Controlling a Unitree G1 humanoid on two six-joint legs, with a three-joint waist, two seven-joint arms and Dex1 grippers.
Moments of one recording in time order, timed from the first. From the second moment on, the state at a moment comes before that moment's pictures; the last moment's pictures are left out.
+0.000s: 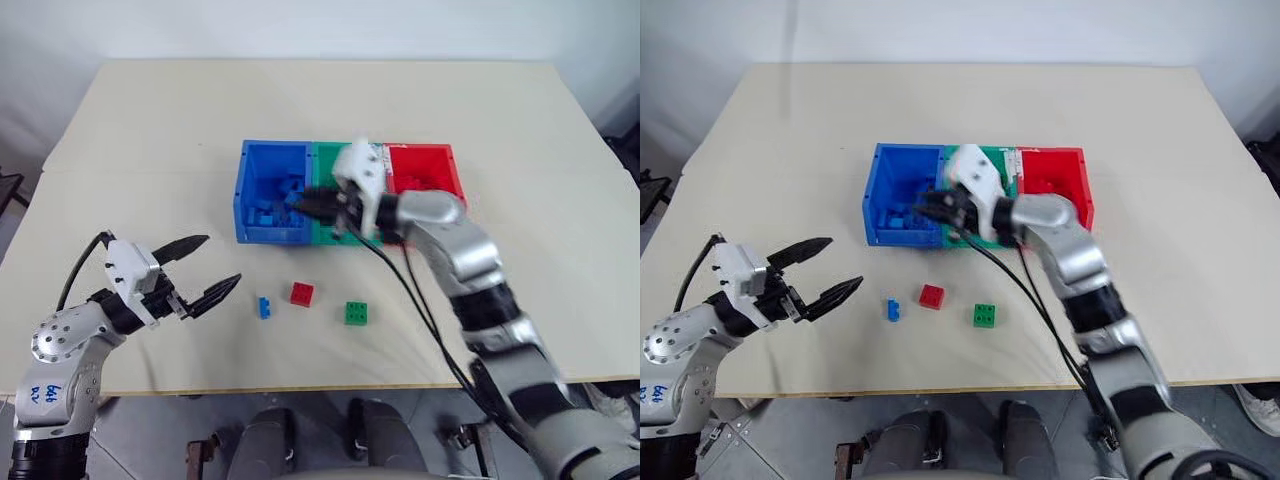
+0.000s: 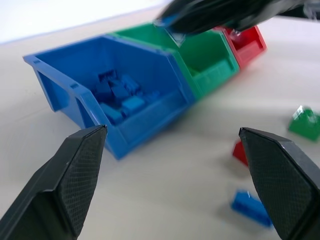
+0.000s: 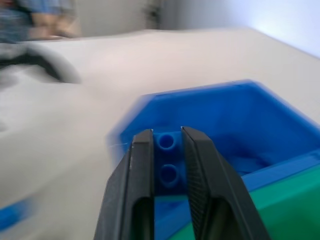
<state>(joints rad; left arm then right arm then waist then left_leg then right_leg) 0.01 0.61 0.32 -0.30 -0.53 0.21 -0.78 -0.99 -0.18 0.24 0.37 0.18 0.34 0.73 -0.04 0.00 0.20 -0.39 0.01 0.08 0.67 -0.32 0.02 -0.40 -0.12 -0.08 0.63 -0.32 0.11</state>
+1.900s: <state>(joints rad) -0.03 0.71 0.19 -0.08 -0.45 0.06 -1.12 -0.36 -0.59 0.25 0.00 0.25 0.16 1.20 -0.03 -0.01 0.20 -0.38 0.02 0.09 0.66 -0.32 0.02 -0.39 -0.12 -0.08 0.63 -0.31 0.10</state>
